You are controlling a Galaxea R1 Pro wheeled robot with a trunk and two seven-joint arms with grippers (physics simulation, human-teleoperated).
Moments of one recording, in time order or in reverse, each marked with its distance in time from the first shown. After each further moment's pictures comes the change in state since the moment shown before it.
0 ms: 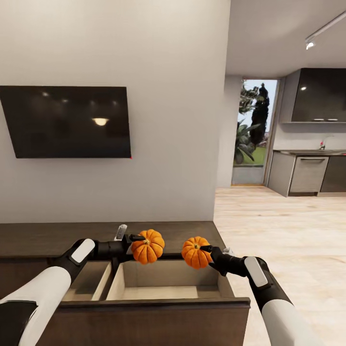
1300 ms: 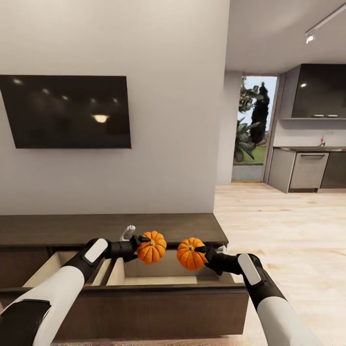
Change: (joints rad) left arm -0.001 -0.086 0.003 0.000 -0.005 -0.213 0.228; right arm -0.011 0.013 0.085 -0.001 0.014 -0.001 -0.020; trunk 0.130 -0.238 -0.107
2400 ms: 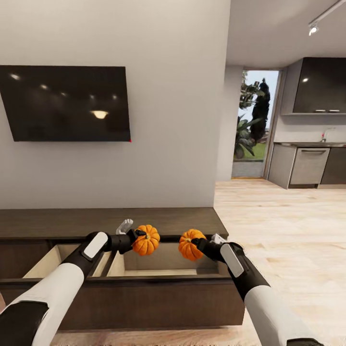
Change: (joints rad) left arm 0.002 0.005 -0.012 -0.105 0.004 -0.085 0.150; right arm -0.057 0.037 0.230 -0.007 0.021 -0.270 -0.224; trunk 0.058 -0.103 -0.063
